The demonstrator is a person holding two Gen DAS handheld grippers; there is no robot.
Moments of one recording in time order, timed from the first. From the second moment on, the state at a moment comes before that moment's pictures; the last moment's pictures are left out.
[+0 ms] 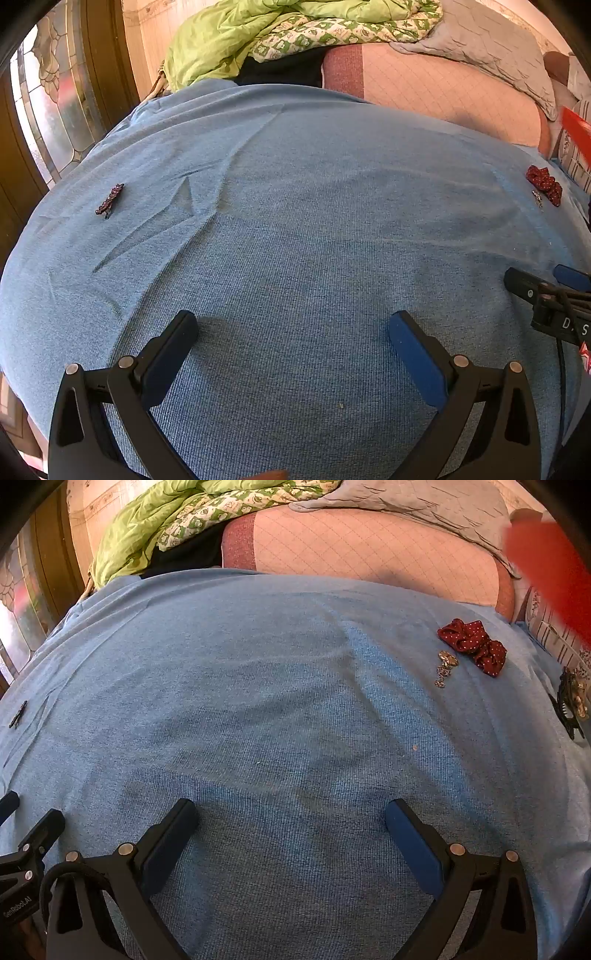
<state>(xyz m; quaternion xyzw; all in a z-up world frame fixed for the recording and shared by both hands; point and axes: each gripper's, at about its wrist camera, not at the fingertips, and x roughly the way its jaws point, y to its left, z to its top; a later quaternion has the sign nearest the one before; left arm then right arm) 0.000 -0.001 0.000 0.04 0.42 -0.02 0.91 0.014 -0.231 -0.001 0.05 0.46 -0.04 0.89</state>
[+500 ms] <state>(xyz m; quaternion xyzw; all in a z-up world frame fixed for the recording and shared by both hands) -0.001 -0.002 0.003 0.04 0.42 -0.02 0.91 0.007 -0.228 0.001 0.05 0.46 -0.04 0.89</state>
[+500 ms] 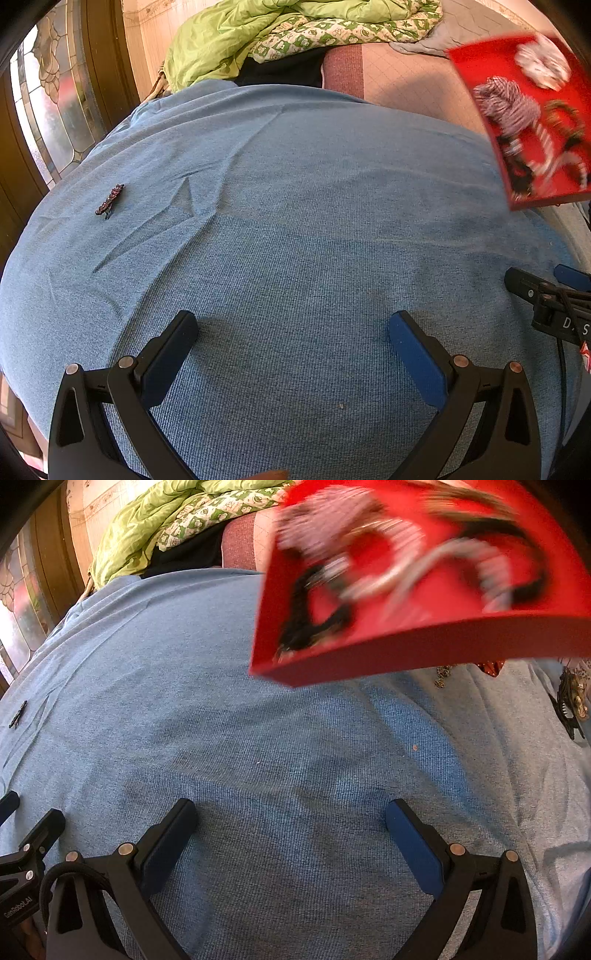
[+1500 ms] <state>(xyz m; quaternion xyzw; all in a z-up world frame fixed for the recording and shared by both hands) 0.004 0.003 0.002 0.04 0.42 -0.01 0.91 0.010 -0.226 0.002 0.05 0.46 -0.04 0.89</state>
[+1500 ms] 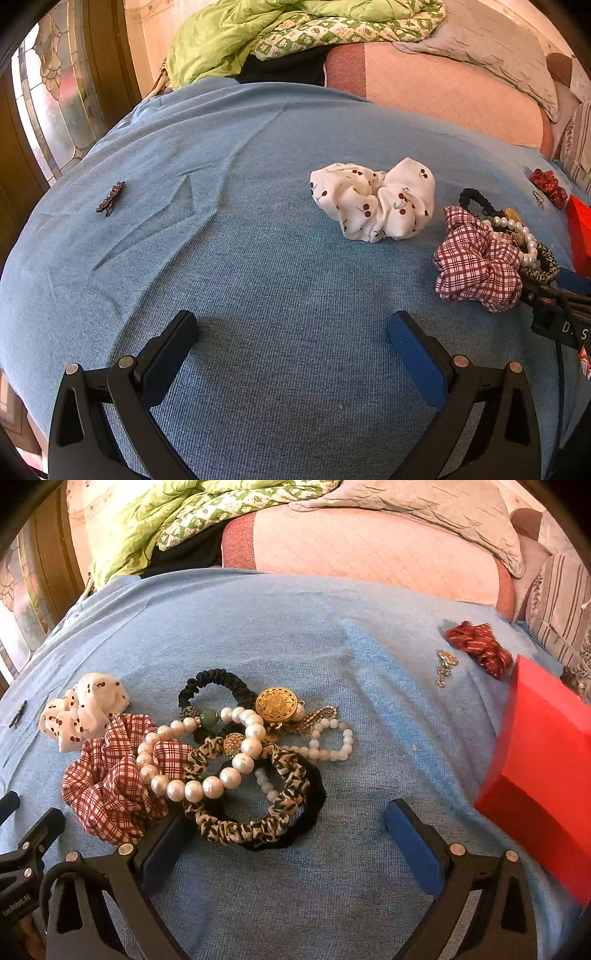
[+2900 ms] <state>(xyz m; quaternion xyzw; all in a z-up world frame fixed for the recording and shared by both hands) -0.135 -0.010 0.112 0.04 0.32 -0.05 0.95 -0.175 -0.238 0.167 0.20 0.28 0.12 0.93</state>
